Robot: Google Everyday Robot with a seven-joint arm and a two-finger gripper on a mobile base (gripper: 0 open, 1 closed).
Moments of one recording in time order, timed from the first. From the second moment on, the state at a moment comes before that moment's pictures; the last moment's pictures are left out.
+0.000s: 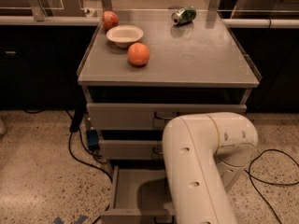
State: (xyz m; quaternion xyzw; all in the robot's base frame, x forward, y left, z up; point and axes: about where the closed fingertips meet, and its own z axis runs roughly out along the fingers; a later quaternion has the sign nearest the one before) arm 0.394 -0.176 0.208 -0.73 0.67 0.00 0.12
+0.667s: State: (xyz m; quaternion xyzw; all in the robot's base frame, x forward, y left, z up) arm 0.409 -0.173 0.212 -0.72 0.67 -0.03 0.15
